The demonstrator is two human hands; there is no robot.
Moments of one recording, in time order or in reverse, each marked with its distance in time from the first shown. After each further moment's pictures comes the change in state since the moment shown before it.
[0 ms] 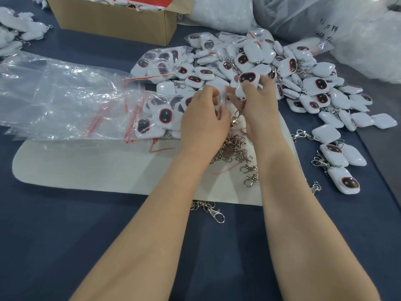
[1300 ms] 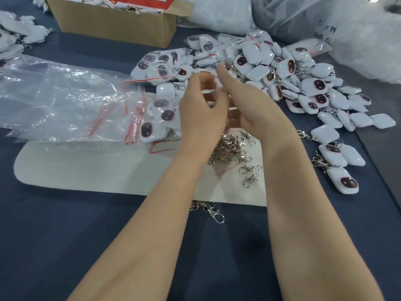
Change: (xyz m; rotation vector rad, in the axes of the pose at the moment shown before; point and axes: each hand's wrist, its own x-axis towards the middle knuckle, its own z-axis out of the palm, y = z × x) left_hand 0.000 0.022 -0.015 -0.445 0.141 -0.120; right_hand -0.015 -0.029 0.009 -0.614 -0.354 0.242
